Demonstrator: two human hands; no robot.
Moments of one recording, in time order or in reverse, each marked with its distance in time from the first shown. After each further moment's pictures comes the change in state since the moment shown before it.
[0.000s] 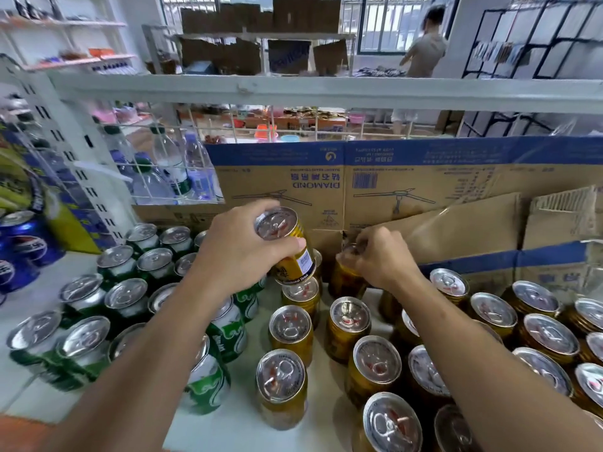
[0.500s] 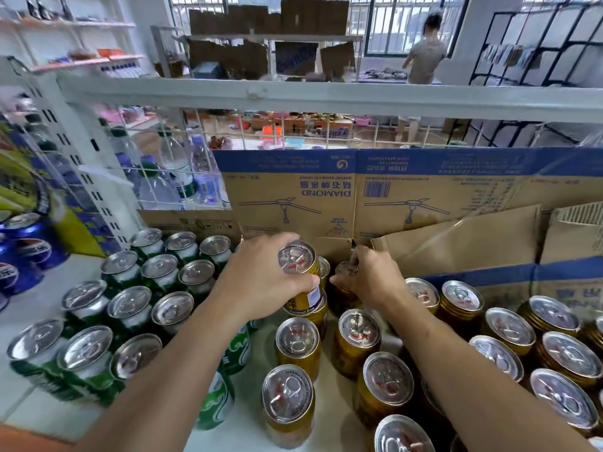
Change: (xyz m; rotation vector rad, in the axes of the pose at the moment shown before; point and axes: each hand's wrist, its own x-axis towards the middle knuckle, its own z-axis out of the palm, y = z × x) left_hand 0.002 -0.013 0.019 0.165 -0.162 0.008; right_hand 0.005 -0.007 0.029 -0.102 -0.065 -0.006
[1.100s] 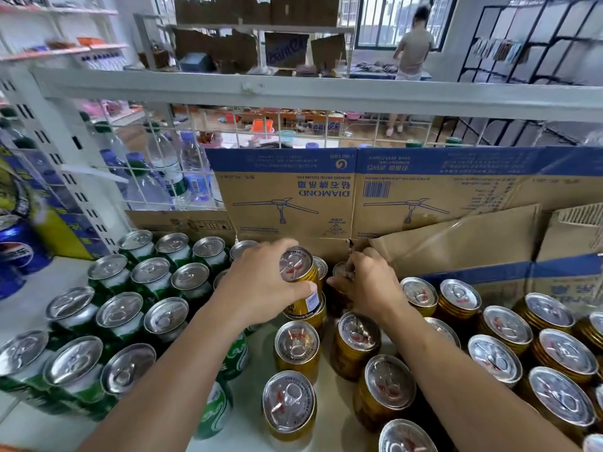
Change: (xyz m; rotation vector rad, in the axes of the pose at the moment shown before) left_hand 0.012 -0.011 0.008 0.011 -0.103 -0.009; right_hand -0.003 0.004 0.015 -0.031 0.075 -0.063
